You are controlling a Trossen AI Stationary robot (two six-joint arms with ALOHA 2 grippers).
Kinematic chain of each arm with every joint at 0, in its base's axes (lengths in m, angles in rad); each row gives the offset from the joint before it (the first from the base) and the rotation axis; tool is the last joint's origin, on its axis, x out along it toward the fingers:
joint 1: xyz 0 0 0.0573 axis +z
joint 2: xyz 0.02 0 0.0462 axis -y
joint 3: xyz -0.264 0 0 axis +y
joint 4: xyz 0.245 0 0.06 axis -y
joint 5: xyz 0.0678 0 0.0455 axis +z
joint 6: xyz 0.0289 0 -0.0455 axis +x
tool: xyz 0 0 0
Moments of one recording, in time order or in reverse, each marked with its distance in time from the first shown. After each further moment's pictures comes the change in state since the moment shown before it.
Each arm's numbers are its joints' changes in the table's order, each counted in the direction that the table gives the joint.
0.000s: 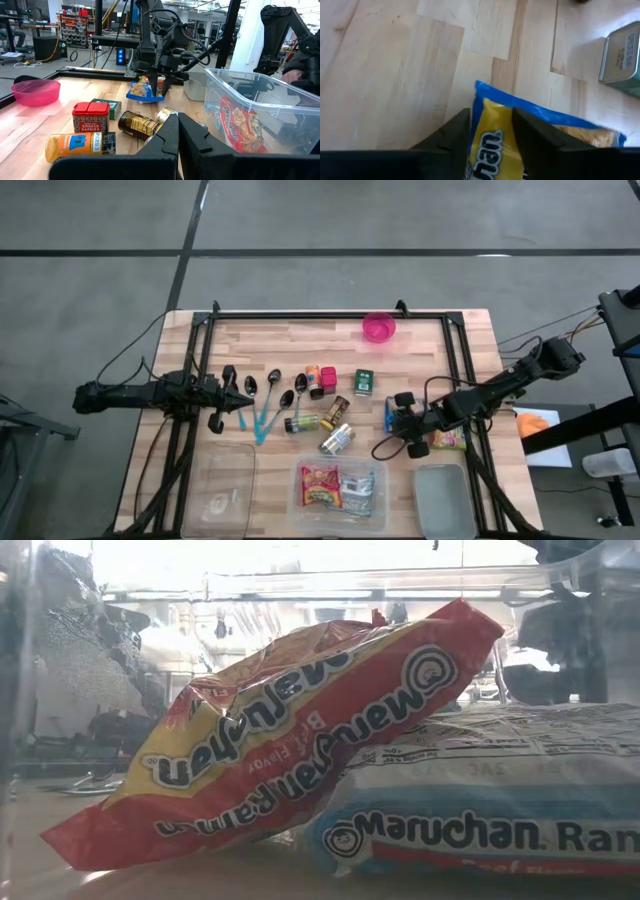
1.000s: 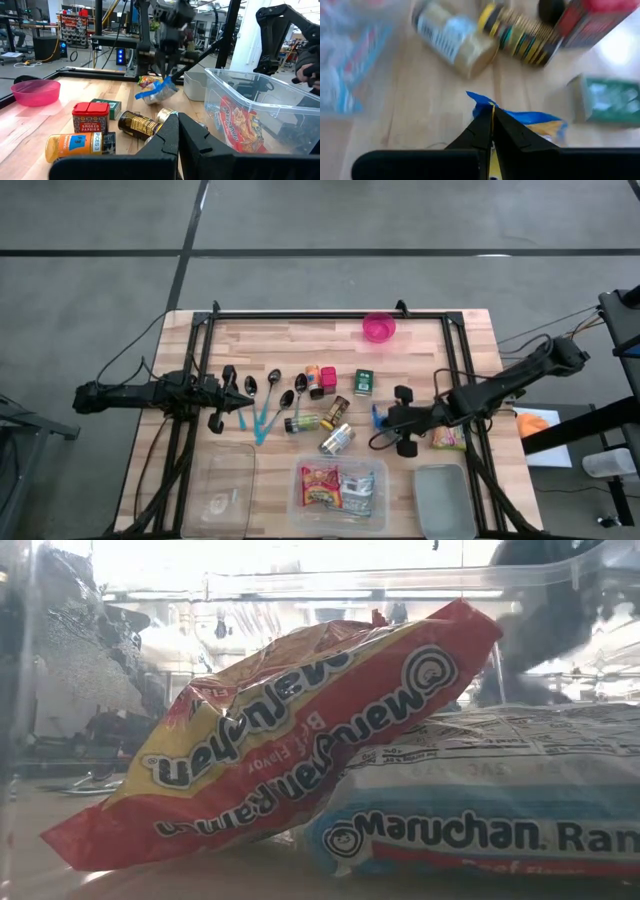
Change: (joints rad) left arm 0.000 0.000 0.000 0.000 0.000 0.000; right arm 0.000 0.085 -0.148 0.003 -0.082 0.198
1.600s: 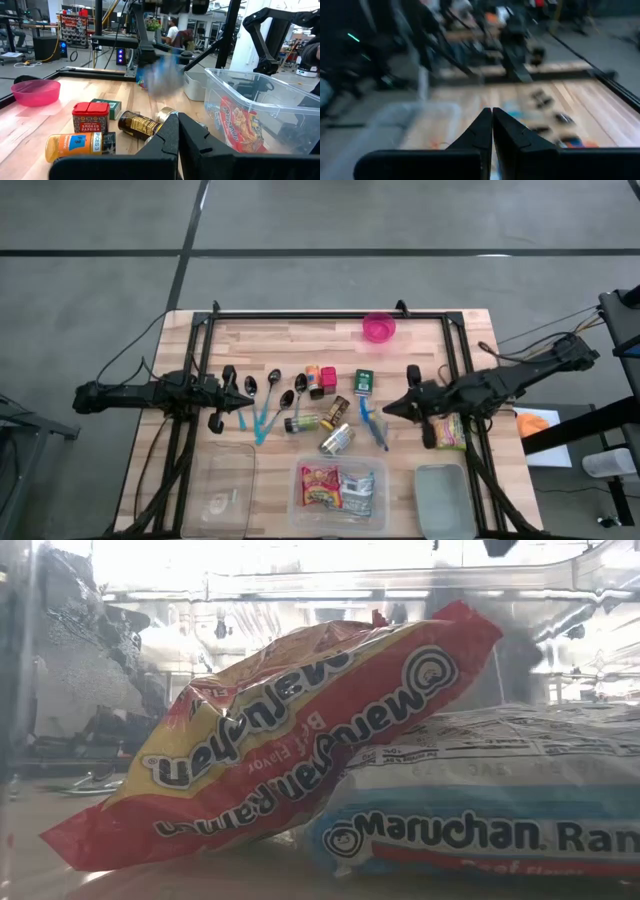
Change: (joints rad) left arm 0.000 0.000 0.000 0.000 0.000 0.000; right arm 0.000 0.284 -0.089 0.316 0.063 -0.130
